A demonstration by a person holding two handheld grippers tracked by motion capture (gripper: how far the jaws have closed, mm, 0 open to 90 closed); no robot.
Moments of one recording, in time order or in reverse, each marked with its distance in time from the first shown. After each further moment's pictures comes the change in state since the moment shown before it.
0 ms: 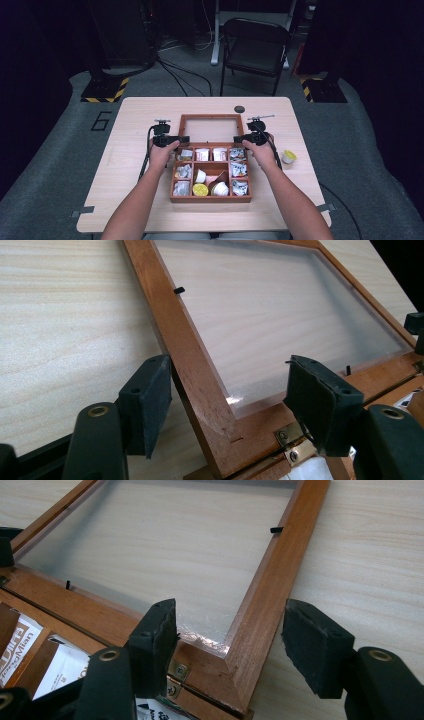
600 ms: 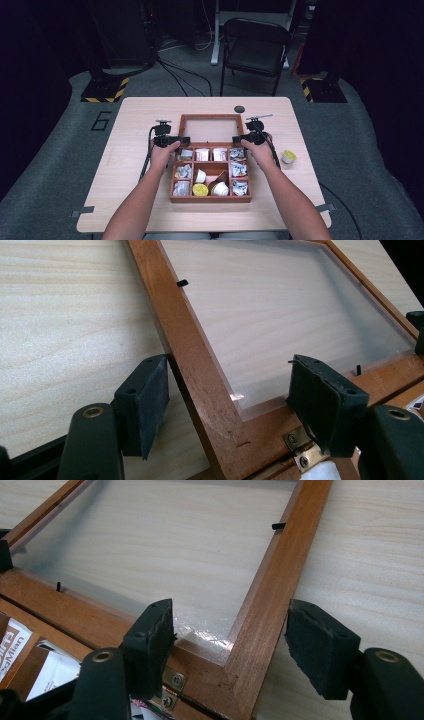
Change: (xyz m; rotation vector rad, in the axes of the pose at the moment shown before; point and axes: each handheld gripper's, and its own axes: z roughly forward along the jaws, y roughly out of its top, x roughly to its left) left arm 0.002 -0.001 0.006 0.011 -0.001 -0.009; right arm -0.001 0.002 0.008 0.020 -0.004 0.002
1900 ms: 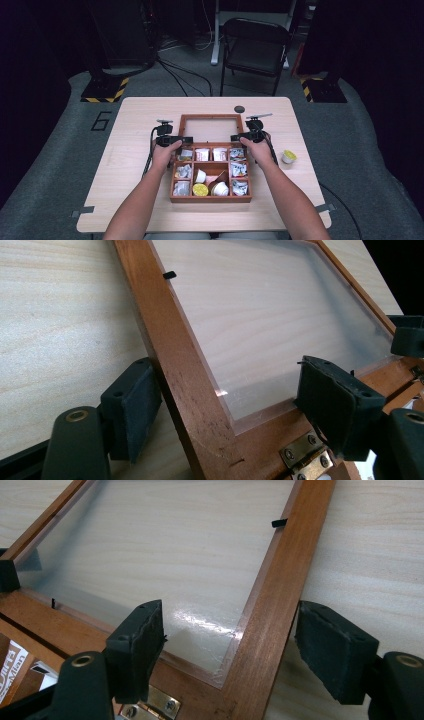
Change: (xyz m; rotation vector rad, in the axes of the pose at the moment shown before) left arm 0.002 0.000 0.011 0.009 -0.058 -0.049; right arm -0.008 0.005 0.013 0.021 0.042 0.066
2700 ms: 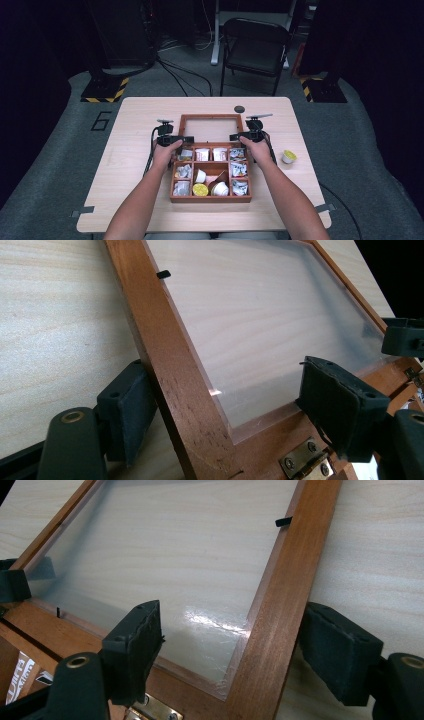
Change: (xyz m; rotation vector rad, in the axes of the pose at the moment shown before) left arm 0.002 0.001 0.004 0.005 -0.031 -0.012; right arm -0.003 0.001 0.005 0.003 0.036 0.047
